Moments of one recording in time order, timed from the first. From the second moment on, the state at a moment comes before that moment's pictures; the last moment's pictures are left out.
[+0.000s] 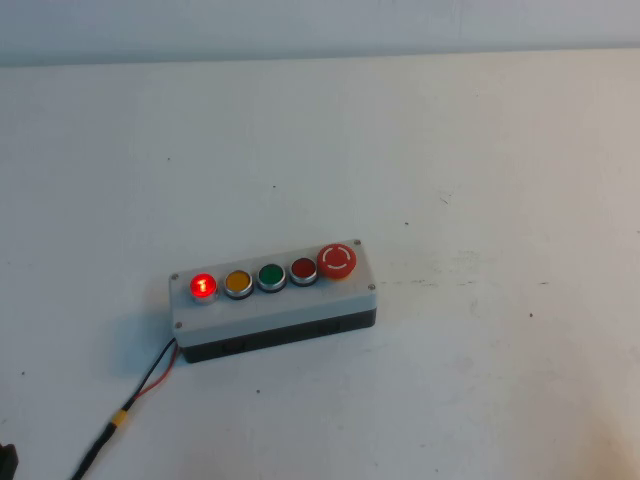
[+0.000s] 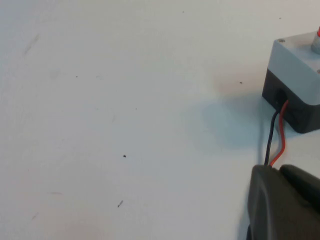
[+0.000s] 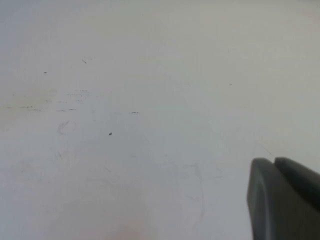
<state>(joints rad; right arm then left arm) -0.01 -0.01 0.03 0.25 0.34 -0.21 -0.13 -0.01 0.03 0.03 0.39 0.08</state>
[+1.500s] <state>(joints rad) -0.01 -0.01 0.03 0.25 0.34 -0.21 -0.13 -0.01 0.03 -0.37 0.19 -0.08</state>
